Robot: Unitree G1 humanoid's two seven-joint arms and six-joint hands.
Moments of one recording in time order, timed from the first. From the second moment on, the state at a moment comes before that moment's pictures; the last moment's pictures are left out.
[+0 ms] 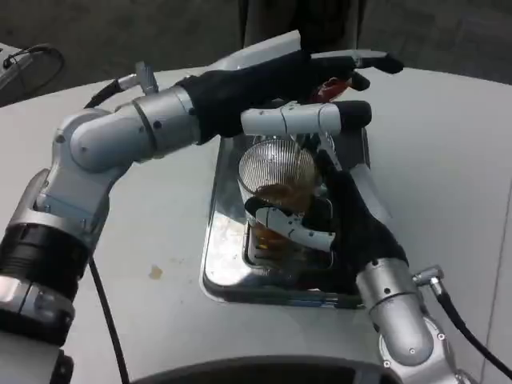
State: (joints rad) left arm -1.17 0.45 -0.18 0.76 0.09 -0.54 -0.73; right arm -0.54 -0.04 0.17 0.23 -0.36 0.05 -0.12
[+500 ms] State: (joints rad) left arm -1.17 0.46 -0.18 0.76 0.09 -0.54 -0.73; right arm -0.52 0.02 0.19 0.23 -0.39 0.07 -0.22
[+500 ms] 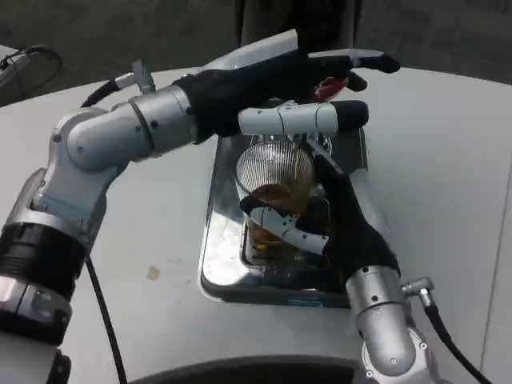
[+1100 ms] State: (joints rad) left arm -1.12 0.45 -0.11 0.71 0.04 -0.50 -0.73; right arm -0.48 0.05 0.18 0.22 -0.39 0.05 -0.30
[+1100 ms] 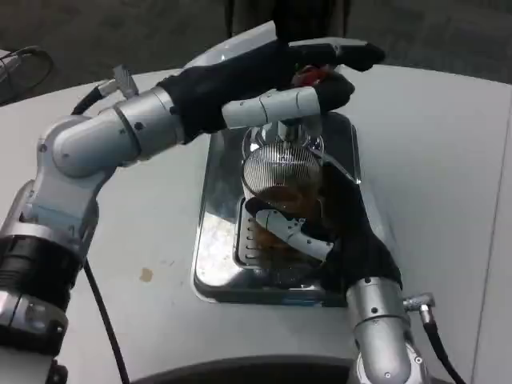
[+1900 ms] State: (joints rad) left arm -1.05 0.43 0.03 0.48 -0.05 -0.41 -0.69; right arm -0.37 0.06 0.16 0.11 -0.41 0.05 -0.34
